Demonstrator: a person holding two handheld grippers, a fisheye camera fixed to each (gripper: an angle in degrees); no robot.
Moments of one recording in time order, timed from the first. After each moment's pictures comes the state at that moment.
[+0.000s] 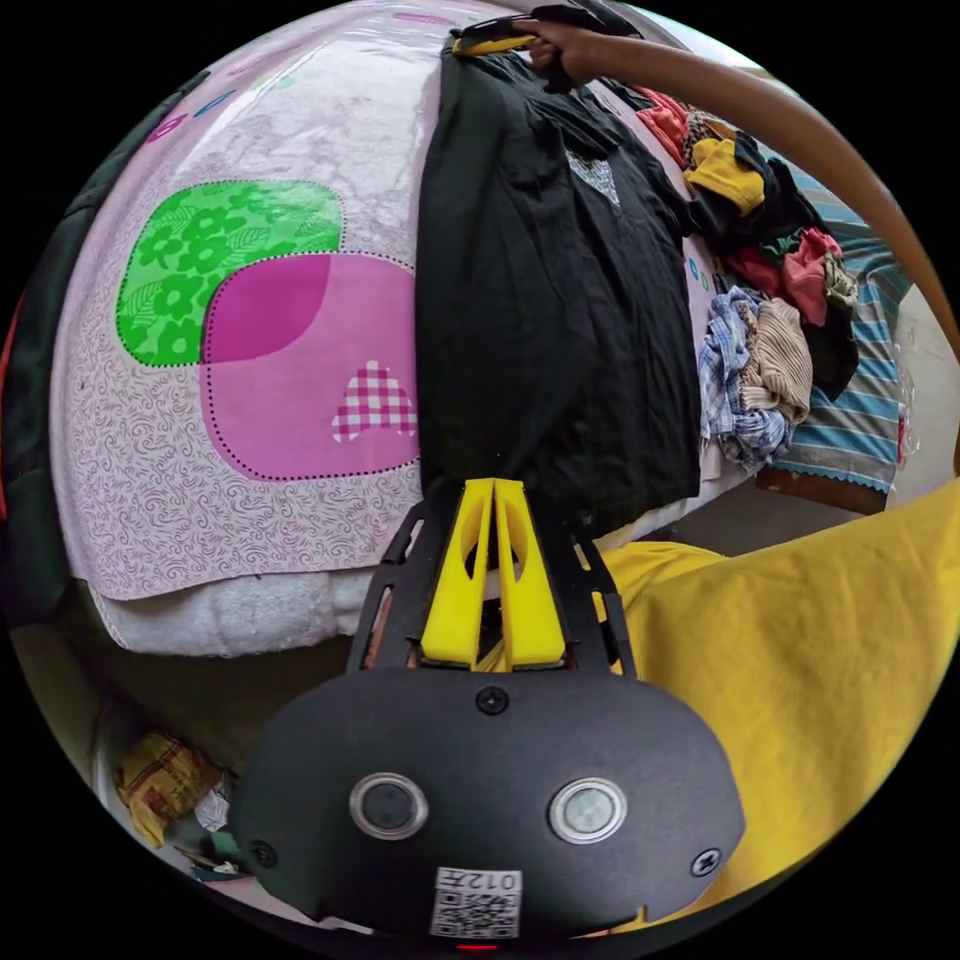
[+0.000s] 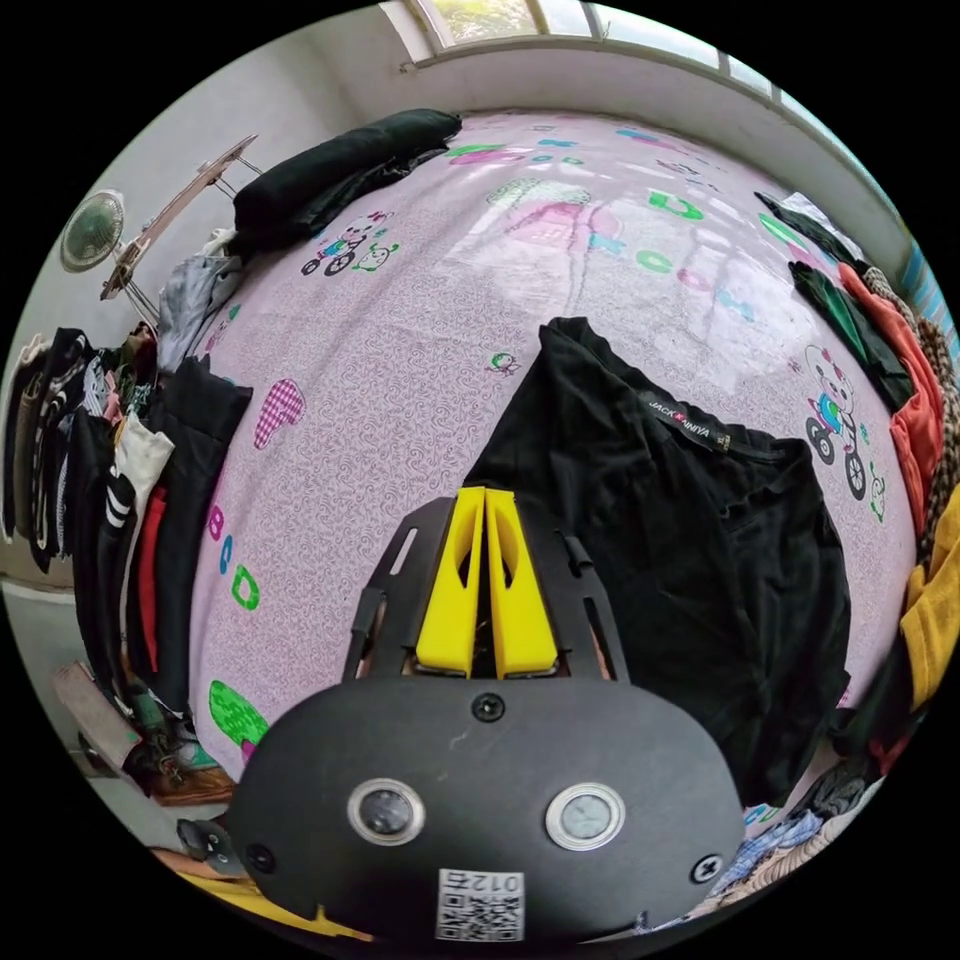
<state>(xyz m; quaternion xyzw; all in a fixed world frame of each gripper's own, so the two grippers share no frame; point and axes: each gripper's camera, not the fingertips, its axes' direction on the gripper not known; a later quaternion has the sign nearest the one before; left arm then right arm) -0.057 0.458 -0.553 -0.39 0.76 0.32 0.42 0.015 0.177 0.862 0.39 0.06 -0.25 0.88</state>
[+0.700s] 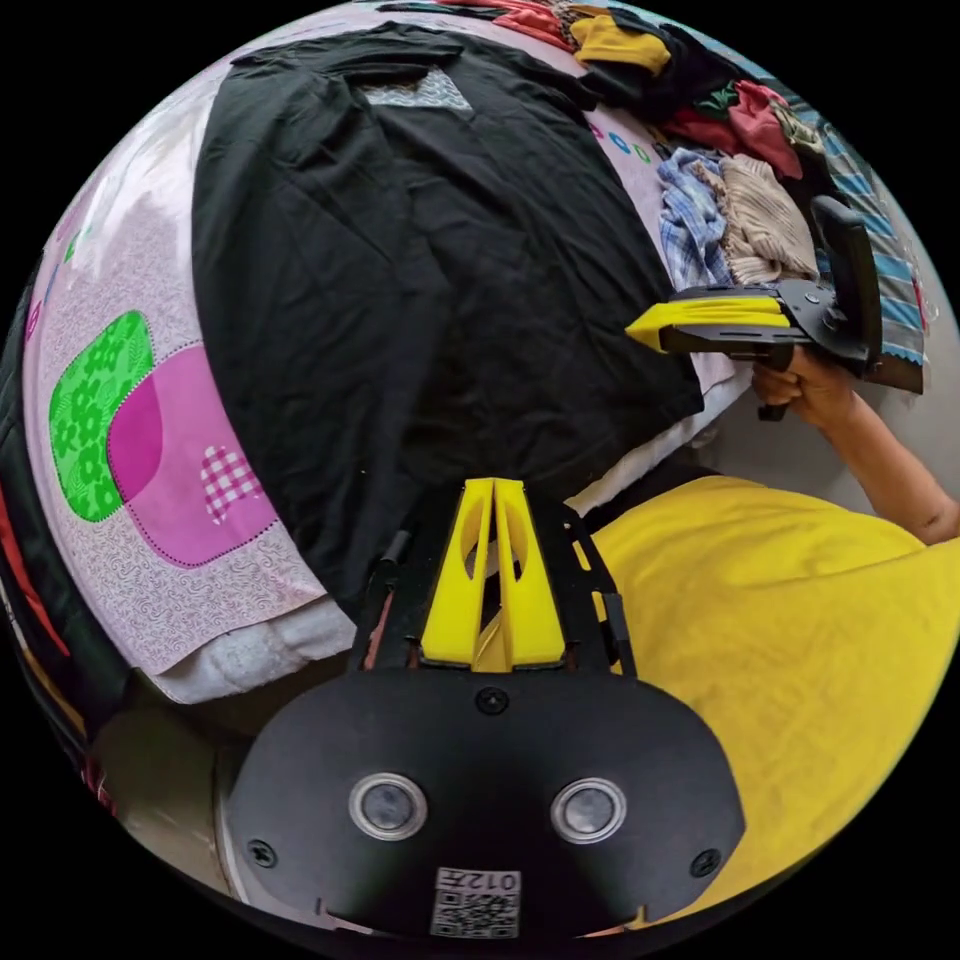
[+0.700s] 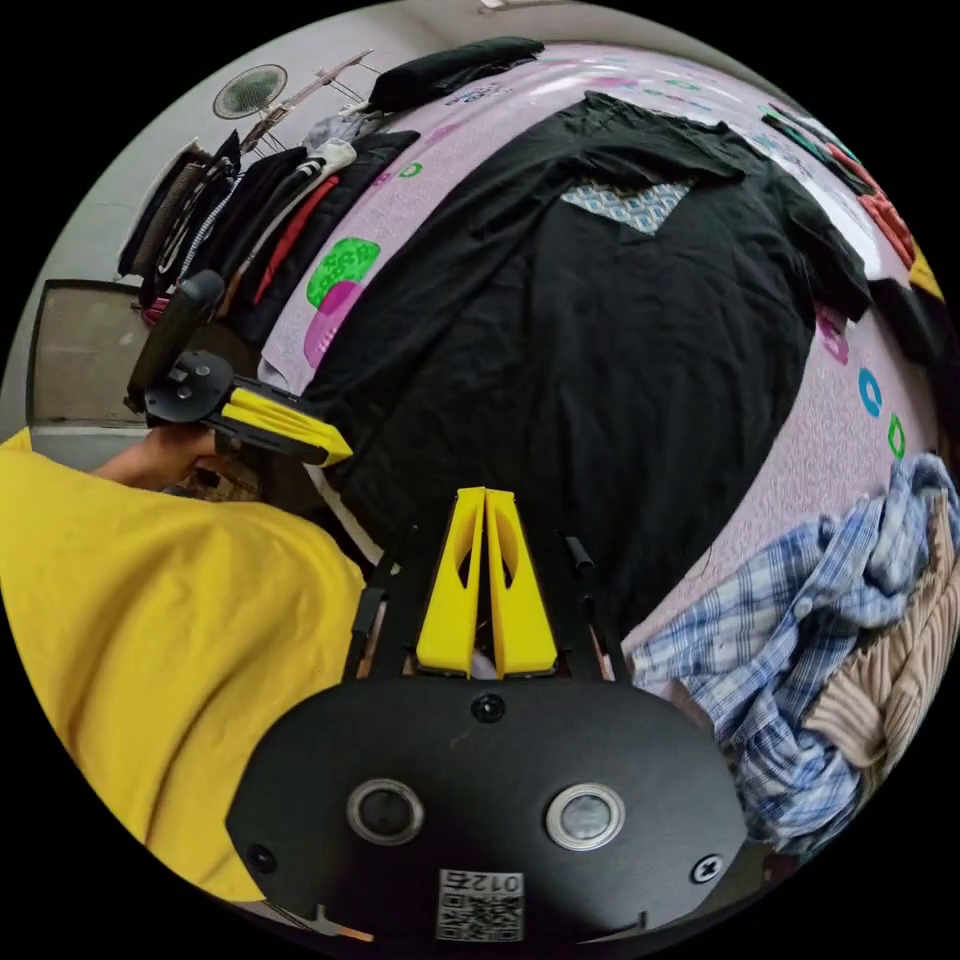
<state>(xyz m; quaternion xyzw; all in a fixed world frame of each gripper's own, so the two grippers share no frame) -0.067 0.449 -0.708 -0.29 0.74 0.47 0.39 0.287 0.480 1.063 0.24 0.02 -0.34 0.91</state>
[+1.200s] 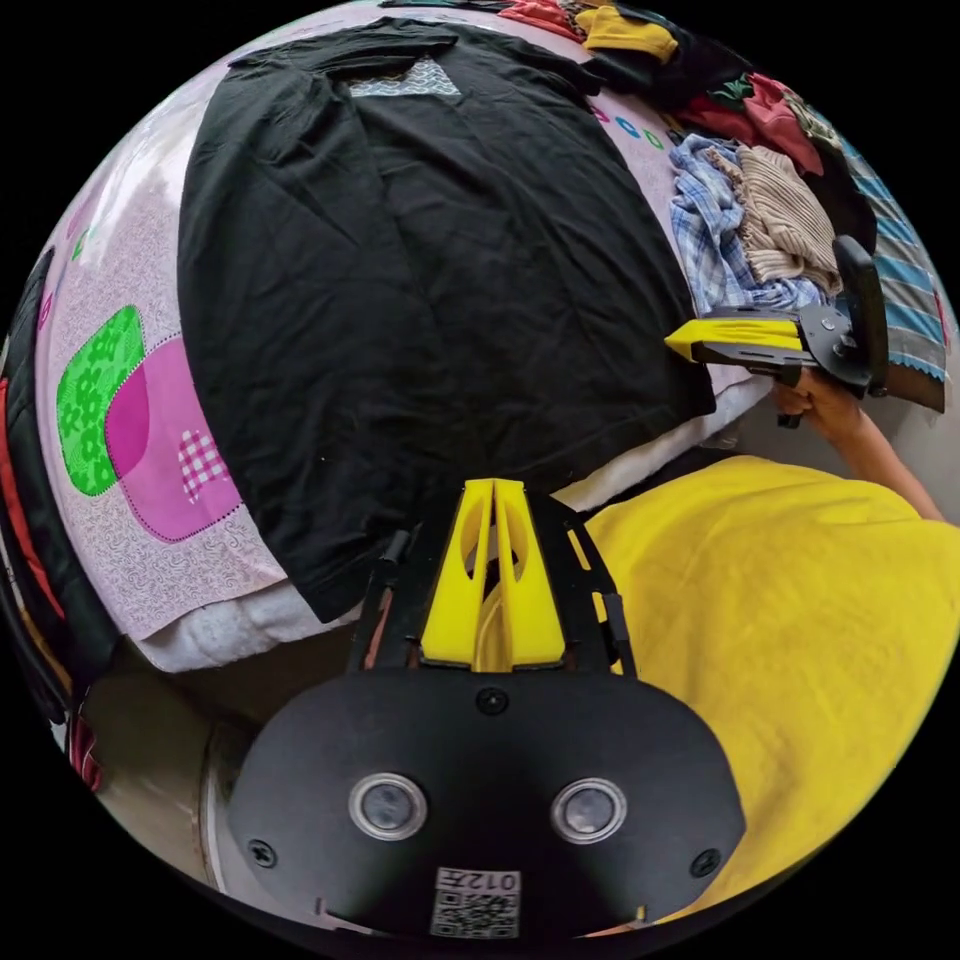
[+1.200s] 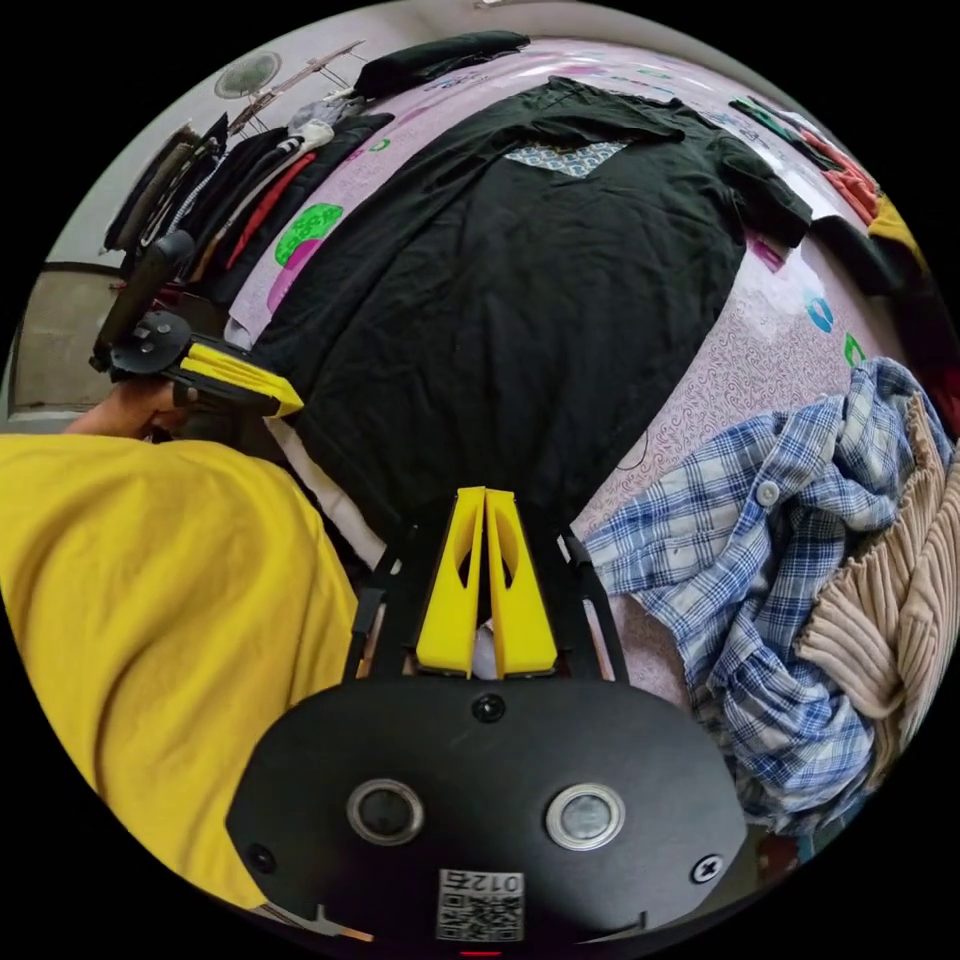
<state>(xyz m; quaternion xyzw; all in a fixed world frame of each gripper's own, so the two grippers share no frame) -0.092 0.429 -0.784 -0.30 0.71 0.47 0.42 0.385 0.515 1.077 0.24 0.07 -0.34 0.91</state>
